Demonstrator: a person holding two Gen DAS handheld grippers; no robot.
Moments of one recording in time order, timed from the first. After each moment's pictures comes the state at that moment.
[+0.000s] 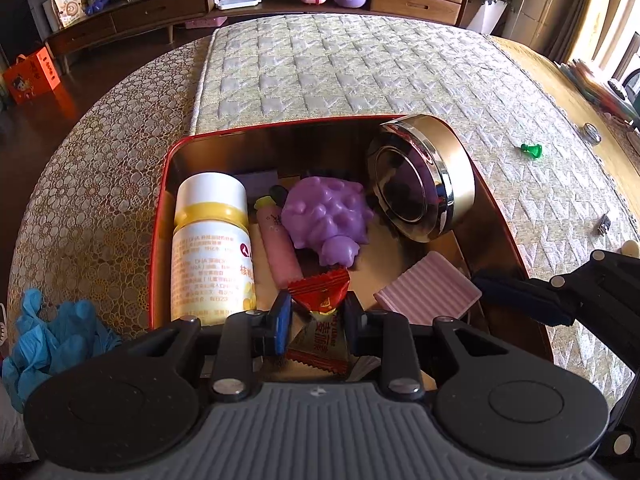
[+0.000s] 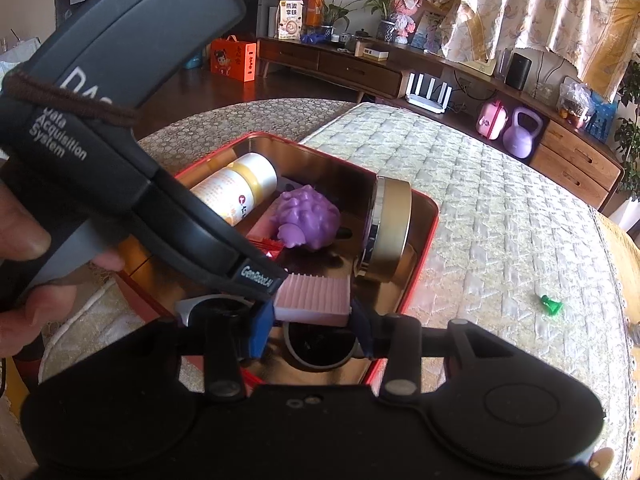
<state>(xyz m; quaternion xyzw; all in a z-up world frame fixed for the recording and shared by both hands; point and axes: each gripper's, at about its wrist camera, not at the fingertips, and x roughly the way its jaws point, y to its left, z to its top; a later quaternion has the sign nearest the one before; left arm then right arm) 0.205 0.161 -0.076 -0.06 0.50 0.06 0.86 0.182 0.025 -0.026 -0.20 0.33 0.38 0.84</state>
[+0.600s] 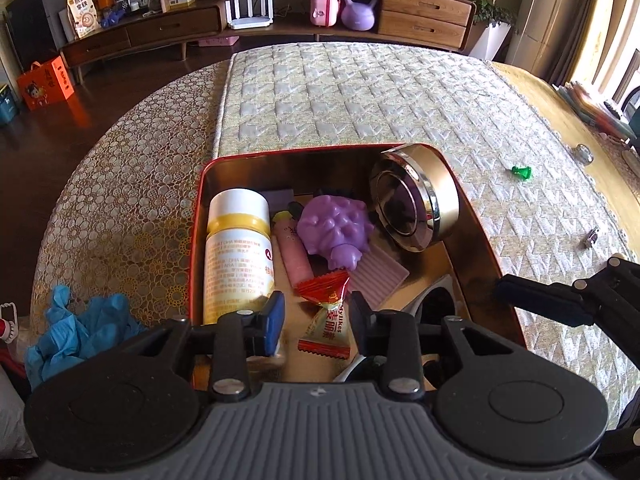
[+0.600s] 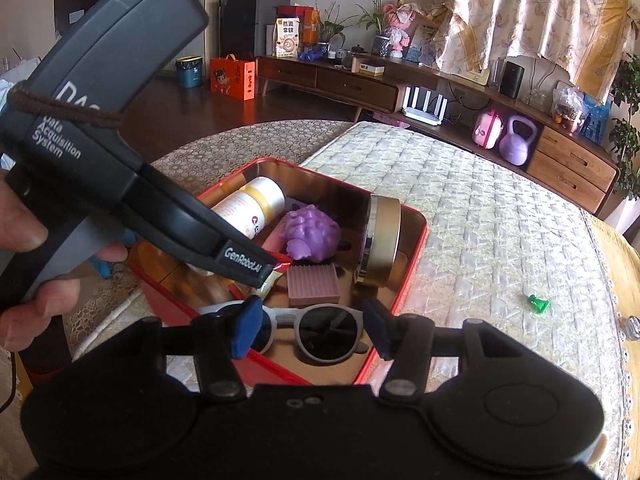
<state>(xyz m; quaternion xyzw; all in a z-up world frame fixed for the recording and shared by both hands) 0.177 0.161 -0.048 -0.07 0.47 0.07 0.88 0.166 0.009 -0.004 -0.17 0.31 0.38 0.85</state>
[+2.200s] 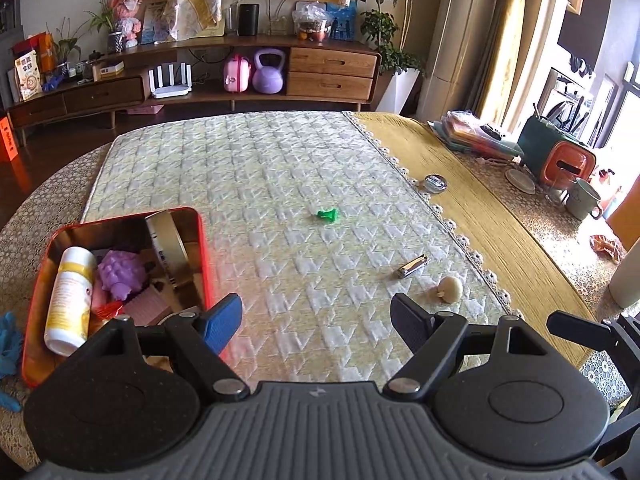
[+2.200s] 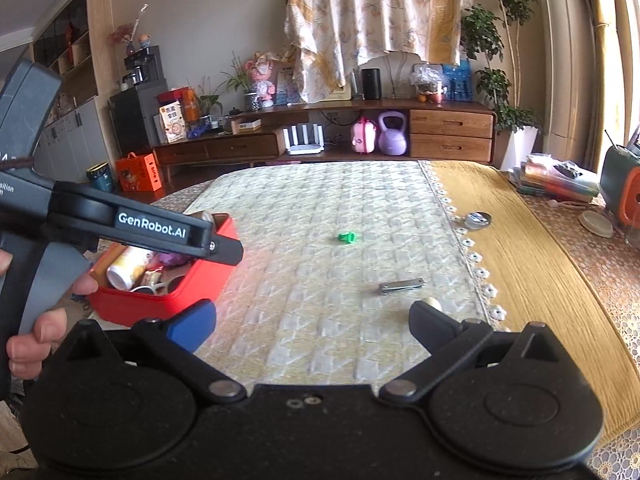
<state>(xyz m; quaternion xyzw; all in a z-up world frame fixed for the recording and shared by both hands) 0.158 -0.015 0.005 -0.05 0.38 -0.01 0.92 0.132 -0.214 0.017 -0.01 0.28 0.25 0.93</state>
